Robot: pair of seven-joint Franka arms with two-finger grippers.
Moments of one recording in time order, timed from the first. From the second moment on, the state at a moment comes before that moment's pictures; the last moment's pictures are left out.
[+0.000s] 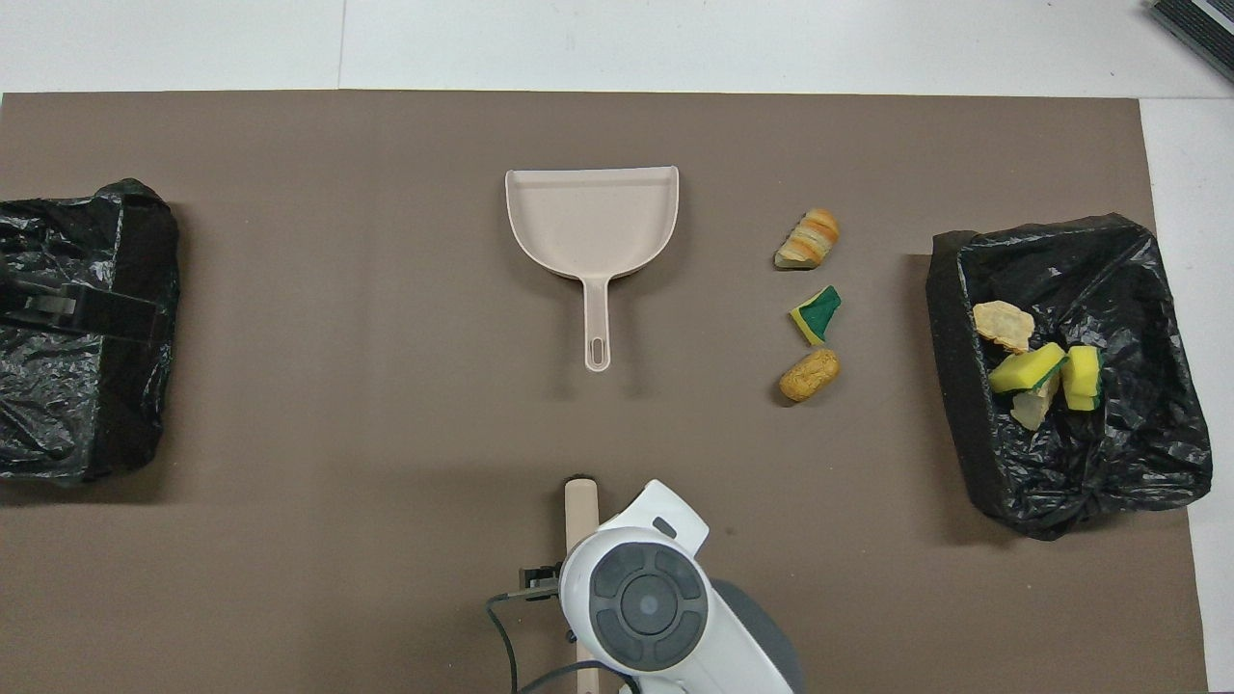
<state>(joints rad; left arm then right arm) -0.09 -0.05 -0.01 -1.56 -0.05 1.56 0.12 0.82 0.02 0.09 -2.21 0.20 2.18 0.77</state>
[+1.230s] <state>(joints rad) -0.44 0.23 -0.04 -1.60 -0.05 2.01 -0.24 0.89 0.03 0.09 -2.24 0.24 2.10 0.84</state>
